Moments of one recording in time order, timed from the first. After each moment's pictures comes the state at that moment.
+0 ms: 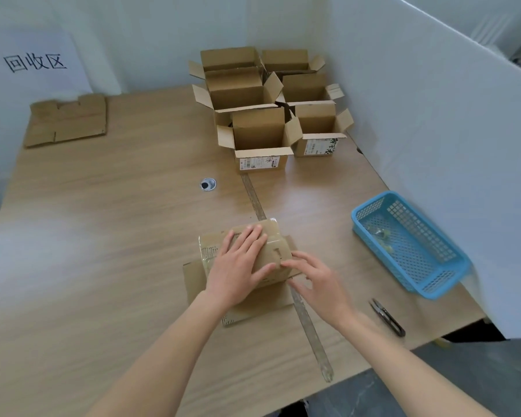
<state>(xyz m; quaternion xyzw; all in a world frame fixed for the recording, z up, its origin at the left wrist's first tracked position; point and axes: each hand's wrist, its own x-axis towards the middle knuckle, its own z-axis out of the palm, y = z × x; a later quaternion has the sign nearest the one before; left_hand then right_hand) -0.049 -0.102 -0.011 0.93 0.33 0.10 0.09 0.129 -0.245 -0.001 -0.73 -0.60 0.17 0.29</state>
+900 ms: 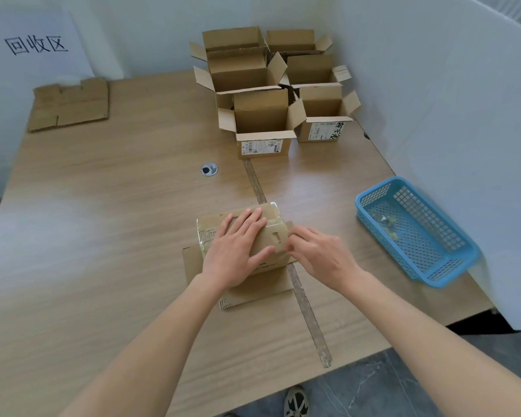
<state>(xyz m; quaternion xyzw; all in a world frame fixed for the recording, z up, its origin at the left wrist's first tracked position) -0.048 -0.102 -0.013 0.93 0.35 0.08 0.09 0.156 -0.219 0.016 -0.62 -0.77 -0.03 0.14</state>
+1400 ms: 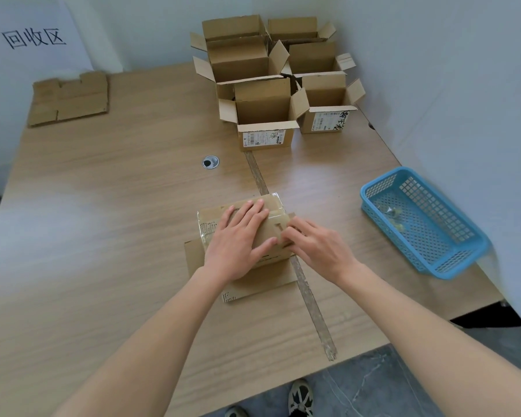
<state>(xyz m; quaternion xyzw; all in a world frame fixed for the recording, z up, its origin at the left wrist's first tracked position) -0.048 -0.102 -0.013 0.93 0.35 0.08 0.08 0.147 -0.214 0.002 -0.61 -0.77 -0.02 0.18</state>
